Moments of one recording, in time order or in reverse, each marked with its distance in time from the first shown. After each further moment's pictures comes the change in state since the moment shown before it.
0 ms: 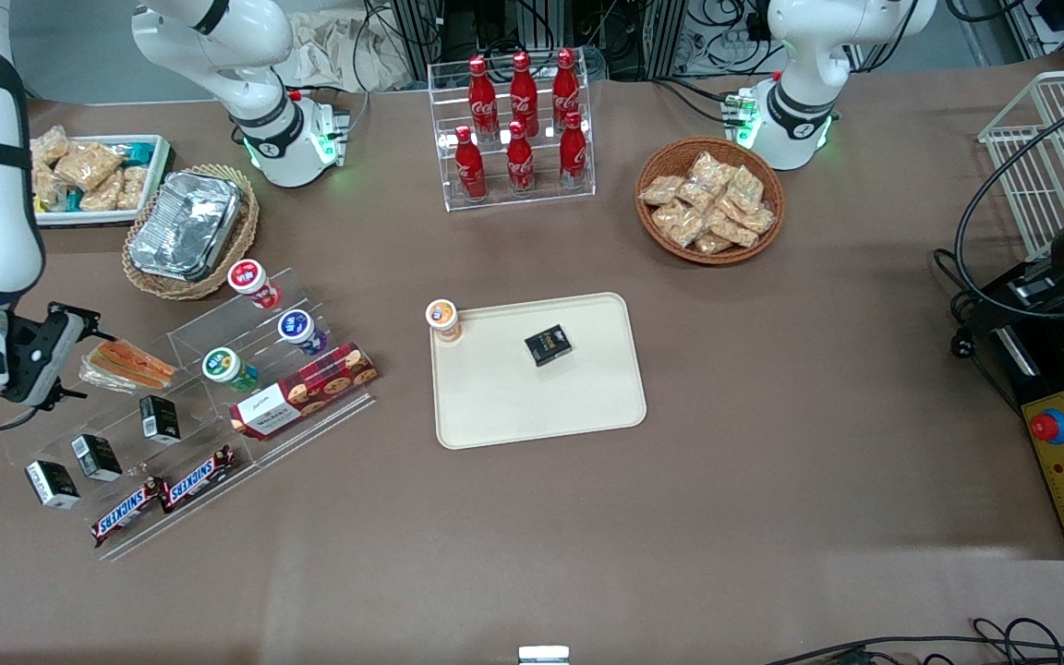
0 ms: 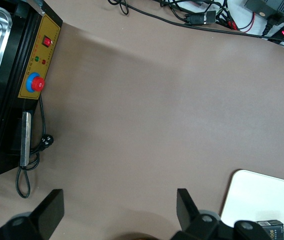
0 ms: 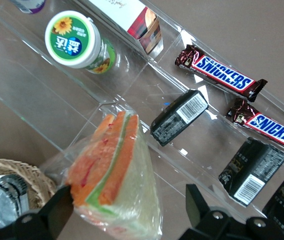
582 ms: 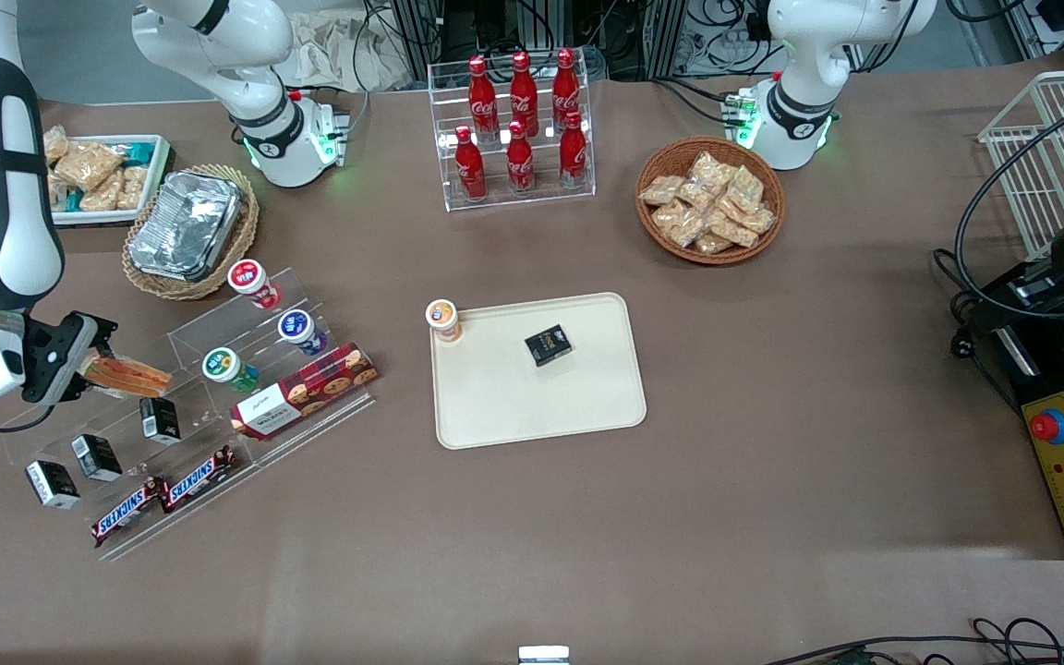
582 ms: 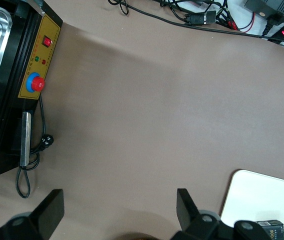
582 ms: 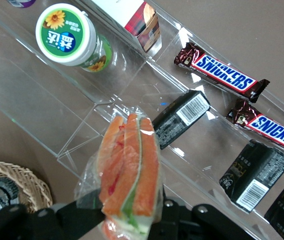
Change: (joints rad) arm 0.000 0.002 0.003 -0.026 0.000 0.041 -0.004
